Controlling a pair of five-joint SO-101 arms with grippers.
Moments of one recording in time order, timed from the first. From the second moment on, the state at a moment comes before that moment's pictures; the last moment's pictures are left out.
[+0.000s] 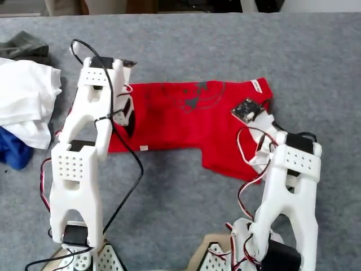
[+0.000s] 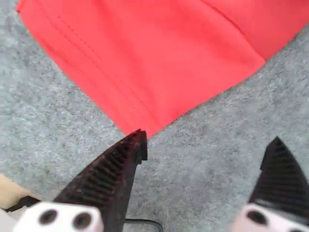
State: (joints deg) left arm 0.8 42.5 -37.2 99.9 -18.7; right arm 17.3 -27.9 47.6 65.4 51.5
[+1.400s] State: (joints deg) left arm -2.7 61.7 -60.5 82.7 -0.6; right arm 6.3 64.0 -60.5 81.7 25.2
